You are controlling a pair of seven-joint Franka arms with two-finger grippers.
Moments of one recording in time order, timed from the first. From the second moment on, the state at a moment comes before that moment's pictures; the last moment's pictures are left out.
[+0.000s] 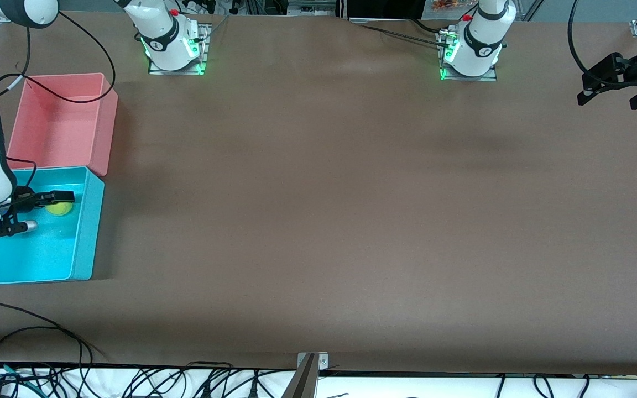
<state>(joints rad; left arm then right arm) 0.01 -0.08 -0.02 -1.54 -0.03 1.43 0.05 -0.32 0.78 -0.15 -1.52 0.23 1.90 -0.72</state>
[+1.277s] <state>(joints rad) 0.01 -0.08 -0.02 -1.54 -0.03 1.43 0.05 -0.31 0.79 -0.14 -1.49 0.23 1.90 -0.73</state>
